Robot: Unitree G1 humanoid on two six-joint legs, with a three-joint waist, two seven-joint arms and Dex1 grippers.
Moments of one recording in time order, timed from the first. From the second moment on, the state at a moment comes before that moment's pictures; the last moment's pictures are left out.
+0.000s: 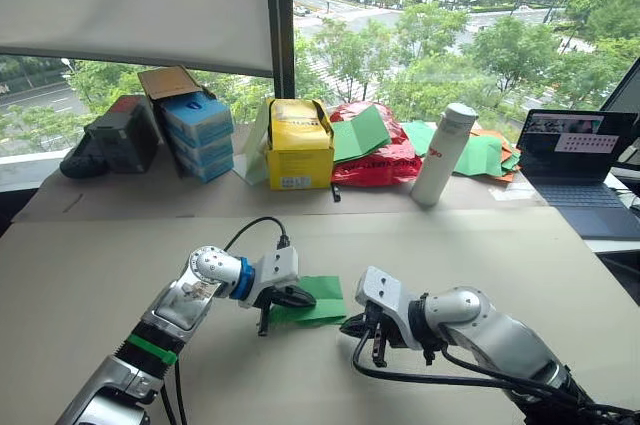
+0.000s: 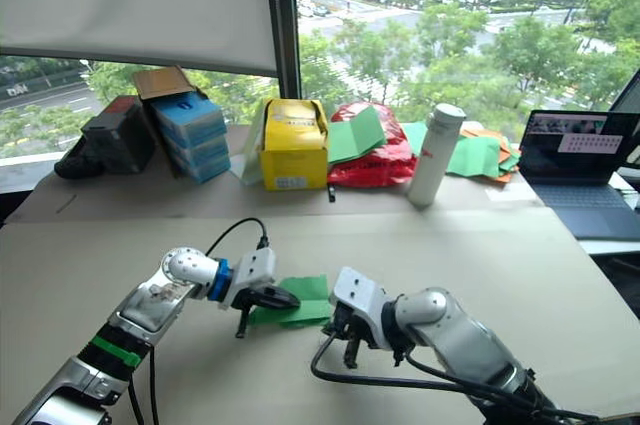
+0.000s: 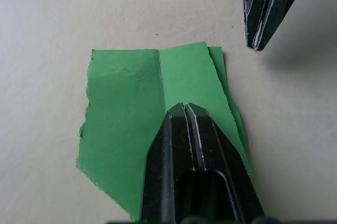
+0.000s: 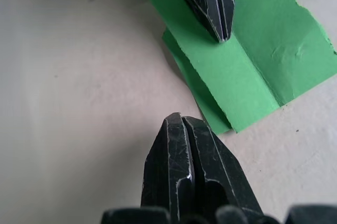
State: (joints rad) left arm -0.50 0.58 -0.34 0.06 -0.10 0.29 -1.25; right arm -0.37 -0.54 0.34 -0.54 0.26 0.99 0.84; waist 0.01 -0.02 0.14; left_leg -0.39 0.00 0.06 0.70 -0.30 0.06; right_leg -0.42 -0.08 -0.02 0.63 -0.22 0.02
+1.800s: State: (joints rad) left arm -0.04 0.59 -0.14 -0.38 -0.34 0.63 -0.83; right arm -0.39 -0.52 0.45 -0.36 0.14 0.81 0.72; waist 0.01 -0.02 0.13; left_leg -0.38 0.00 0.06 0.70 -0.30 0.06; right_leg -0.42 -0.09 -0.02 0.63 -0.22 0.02
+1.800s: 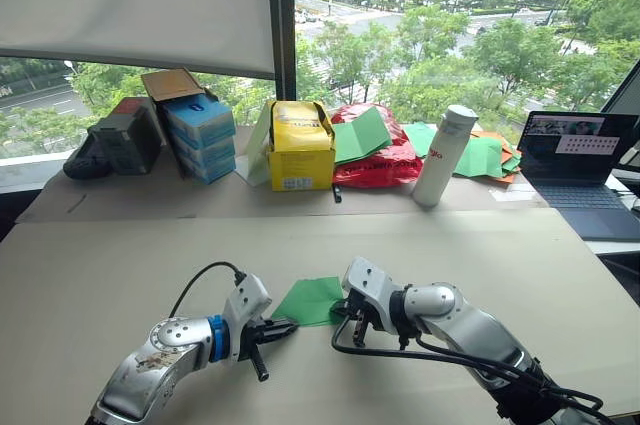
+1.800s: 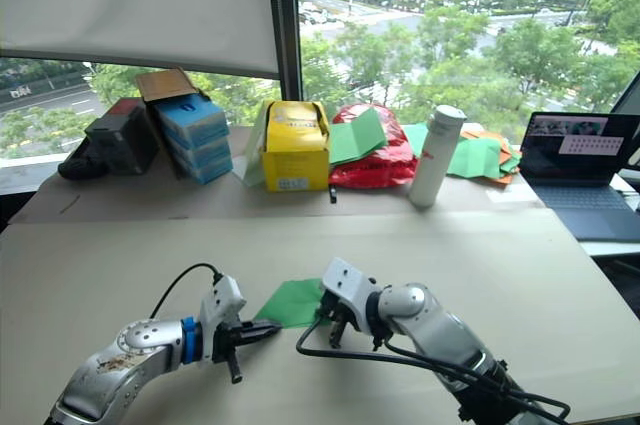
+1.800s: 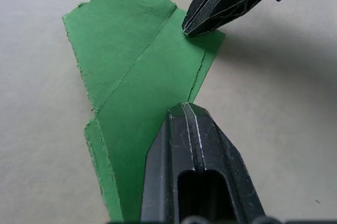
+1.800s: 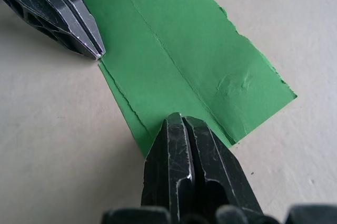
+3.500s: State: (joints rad) left arm -0.07 0.62 -0.13 -0.38 -0.41 0.67 -0.77; right arm -0.42 -0.49 0.37 -0.28 0.21 0.82 0.74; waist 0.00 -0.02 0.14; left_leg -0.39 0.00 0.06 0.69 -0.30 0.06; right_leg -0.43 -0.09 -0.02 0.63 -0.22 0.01
